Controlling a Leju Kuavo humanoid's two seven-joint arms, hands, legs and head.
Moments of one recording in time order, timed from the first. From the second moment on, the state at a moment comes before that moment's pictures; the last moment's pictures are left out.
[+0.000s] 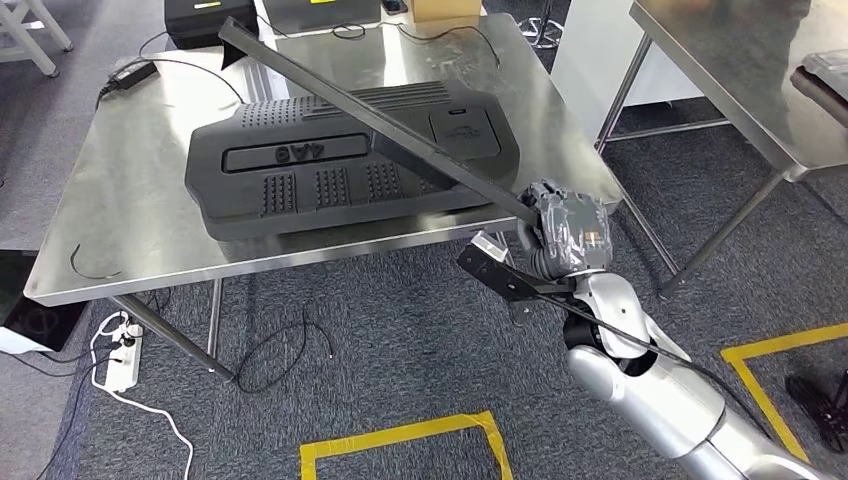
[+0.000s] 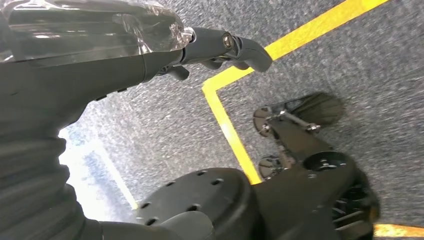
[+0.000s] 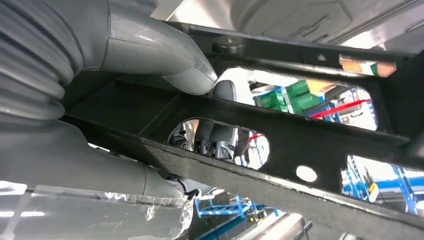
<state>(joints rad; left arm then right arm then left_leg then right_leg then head) -0.13 0.15 -1.21 -0.21 1.13 0.03 -0.09 -0.49 -0.42 0.70 -1.54 1.06 -0.25 0.48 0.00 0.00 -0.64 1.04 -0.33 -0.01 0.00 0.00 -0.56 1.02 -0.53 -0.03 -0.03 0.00</state>
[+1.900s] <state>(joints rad) -0.17 0.16 -1.21 -0.21 1.09 0.02 -0.09 -0.57 -0.38 0.75 -1.61 1.13 -0.18 0.47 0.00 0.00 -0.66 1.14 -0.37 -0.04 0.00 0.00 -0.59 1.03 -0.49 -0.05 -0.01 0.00</state>
